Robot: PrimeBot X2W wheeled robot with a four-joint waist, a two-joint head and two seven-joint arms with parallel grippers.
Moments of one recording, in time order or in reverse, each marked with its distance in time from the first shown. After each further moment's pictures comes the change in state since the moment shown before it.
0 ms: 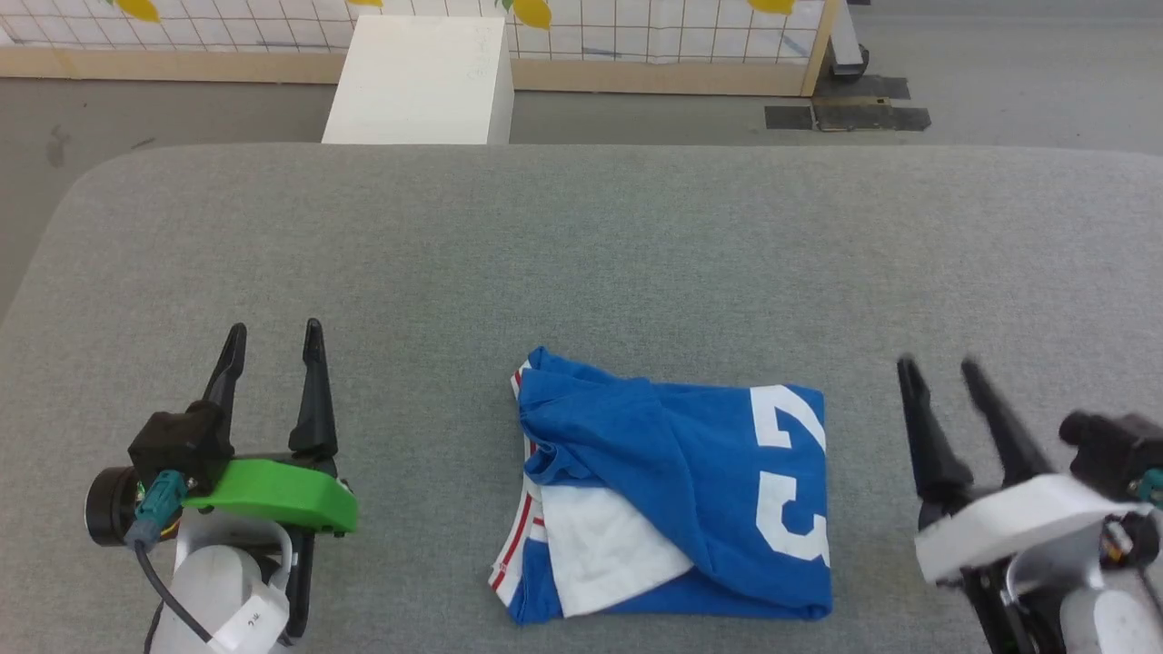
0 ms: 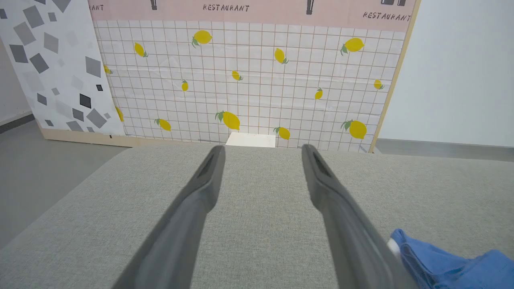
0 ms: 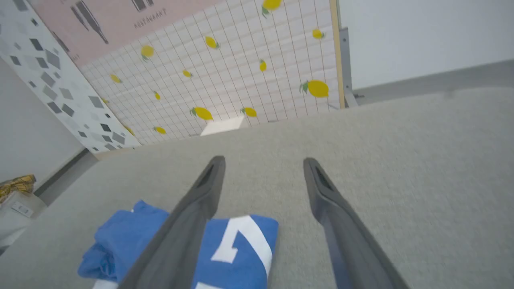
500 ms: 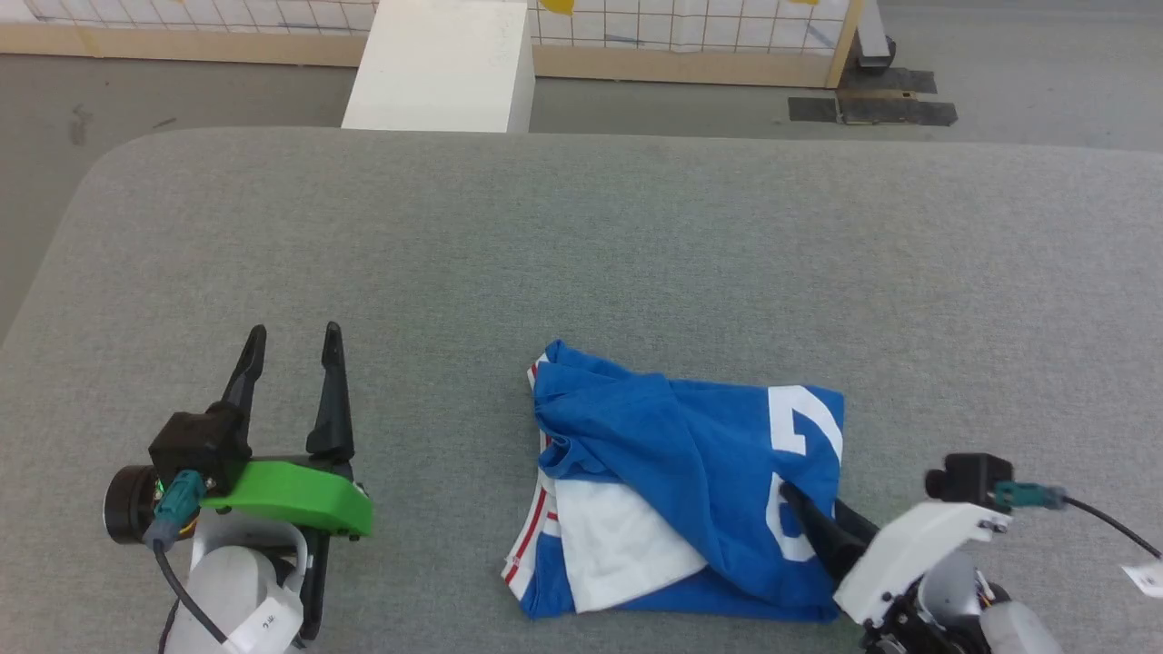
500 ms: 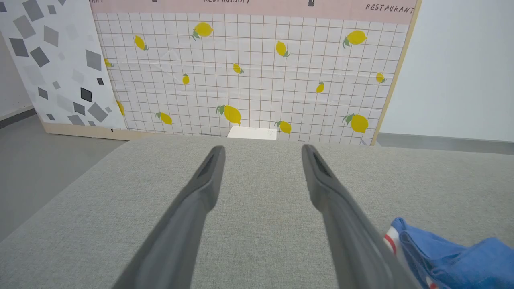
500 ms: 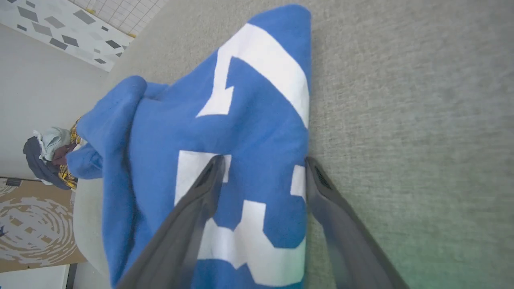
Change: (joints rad) left arm 0.001 -0.009 -0.021 0.005 0.005 -0.004 0.000; right arm -0.073 0.000 0.104 0.417 0.325 0.000 0.271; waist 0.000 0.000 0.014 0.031
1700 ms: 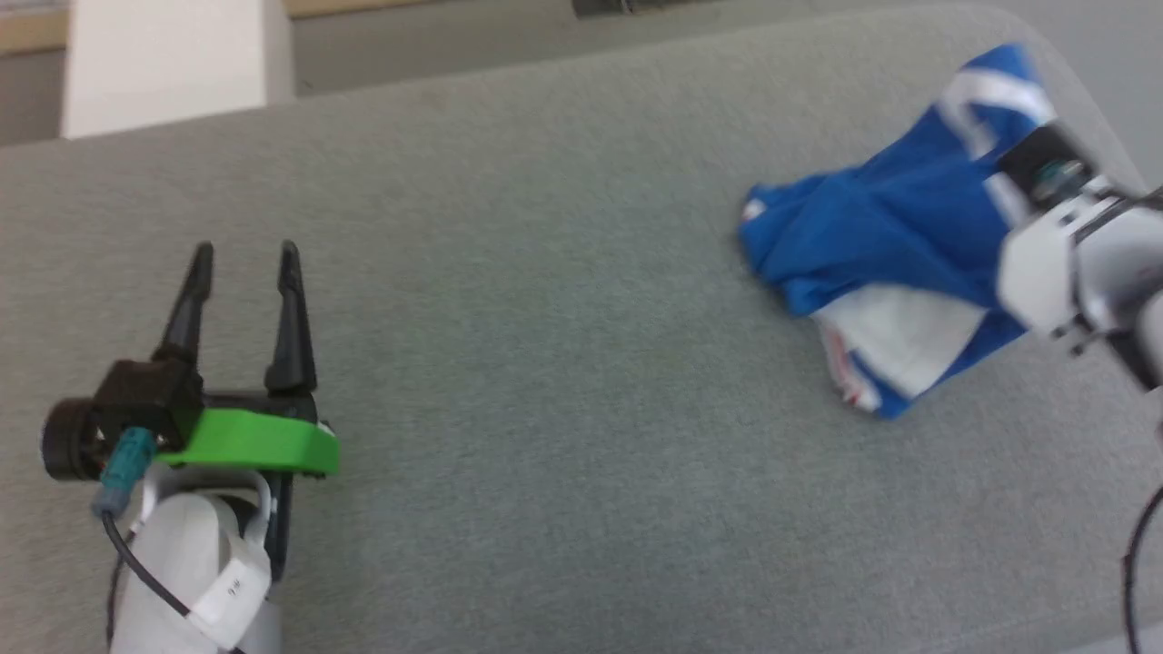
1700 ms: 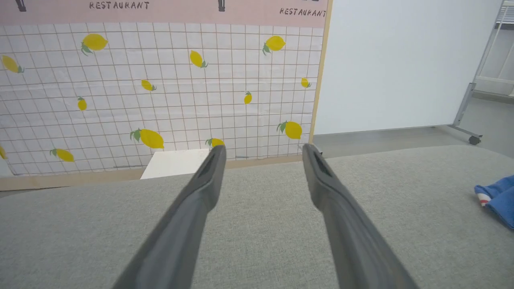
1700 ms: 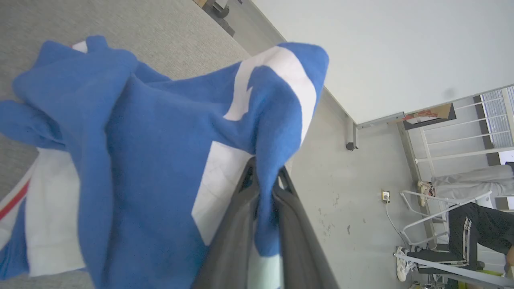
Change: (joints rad) left arm -0.062 0.030 0.014 -0.113 0.026 0.016 0.000; right arm -0.574 -0.531 0.352 -0.120 -0.715 0.001 0.185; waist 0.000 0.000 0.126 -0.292
